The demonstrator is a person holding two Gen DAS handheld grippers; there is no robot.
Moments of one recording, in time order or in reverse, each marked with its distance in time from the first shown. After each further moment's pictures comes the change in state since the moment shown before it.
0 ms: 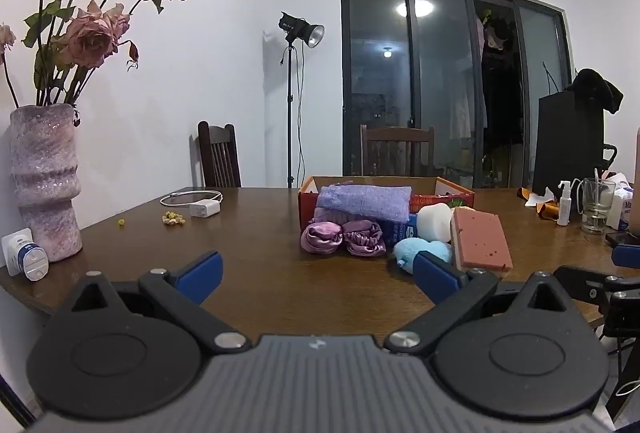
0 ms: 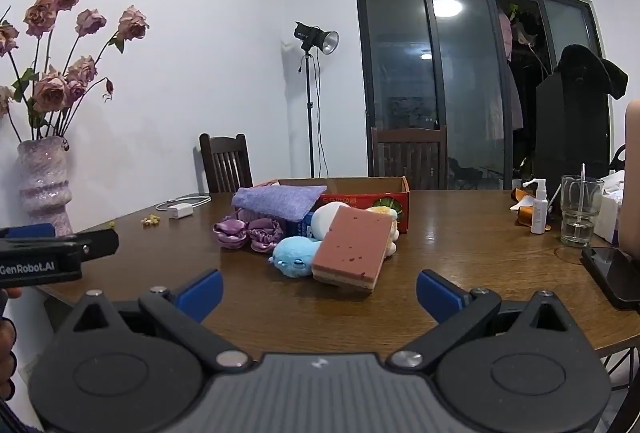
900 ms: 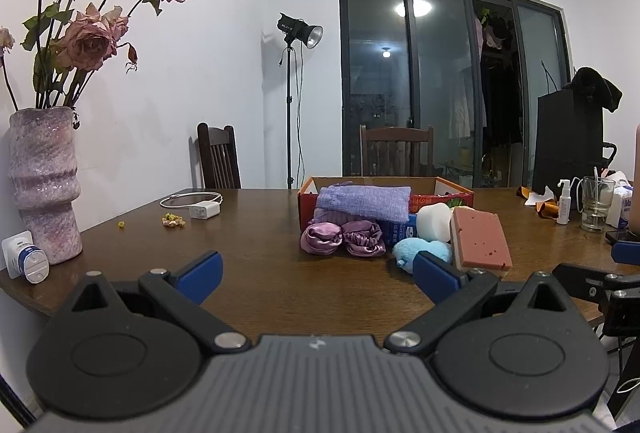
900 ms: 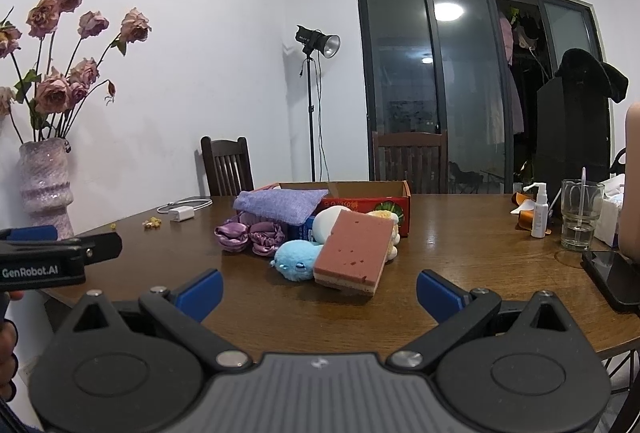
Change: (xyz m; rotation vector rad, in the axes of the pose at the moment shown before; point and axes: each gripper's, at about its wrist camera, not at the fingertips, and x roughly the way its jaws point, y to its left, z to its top) left arm 0.000 -0.001 0.000 0.004 -0.001 0.001; right arm -0.001 0.001 -0.001 -0.006 -0.009 0.003
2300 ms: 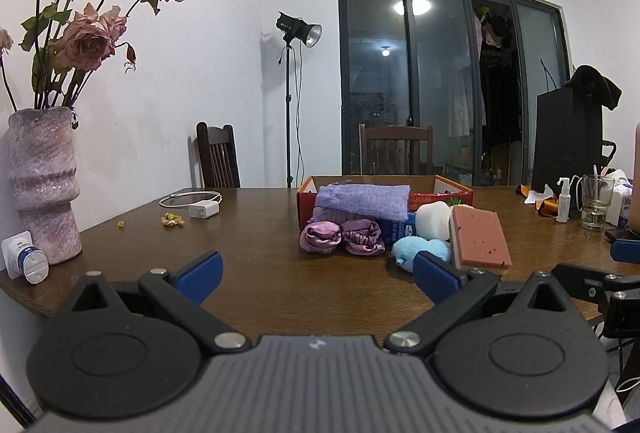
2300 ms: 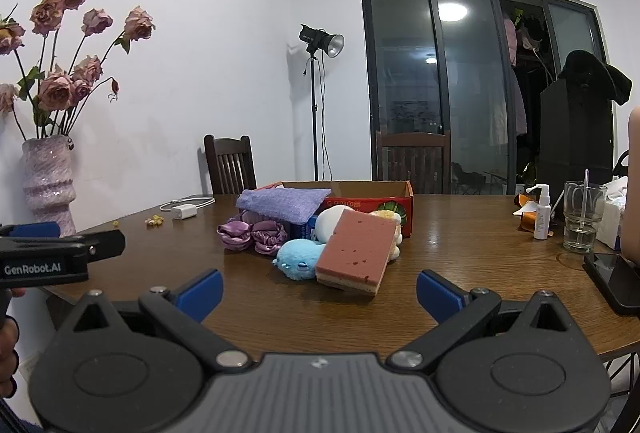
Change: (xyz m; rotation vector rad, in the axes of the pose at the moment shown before) left arm 0.000 0.000 0.000 0.005 0.003 -0.001; right arm 0.001 0.001 0.000 -0.010 0.000 0.007
